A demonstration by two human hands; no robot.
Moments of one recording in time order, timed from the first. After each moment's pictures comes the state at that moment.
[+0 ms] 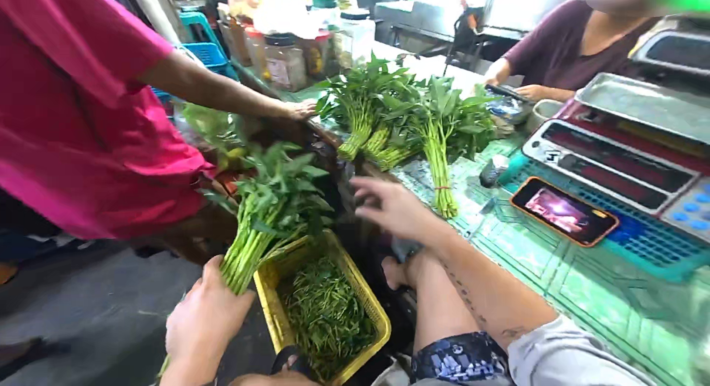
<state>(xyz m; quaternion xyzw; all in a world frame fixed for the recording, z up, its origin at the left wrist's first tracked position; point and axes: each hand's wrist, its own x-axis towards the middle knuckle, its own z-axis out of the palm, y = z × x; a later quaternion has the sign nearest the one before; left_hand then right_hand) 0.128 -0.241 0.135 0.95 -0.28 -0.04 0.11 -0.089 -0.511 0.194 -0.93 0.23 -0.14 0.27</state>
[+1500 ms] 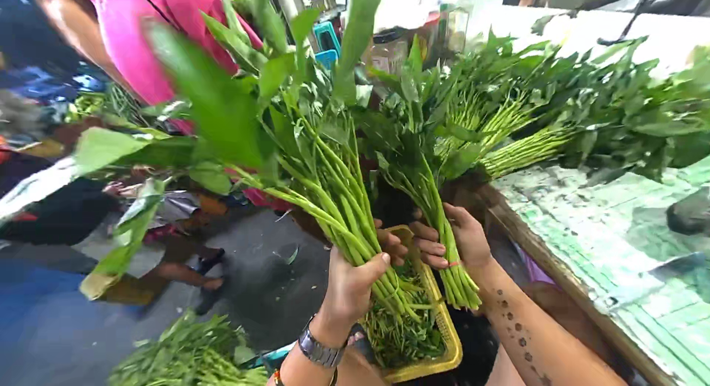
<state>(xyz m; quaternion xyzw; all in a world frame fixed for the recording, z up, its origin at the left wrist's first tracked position) 0.045 -0.321 0.175 0.50 -0.34 -0.27 0.75 -0.038 -0.524 0.111 -0.24 -0.15 -0.01 0.96</state>
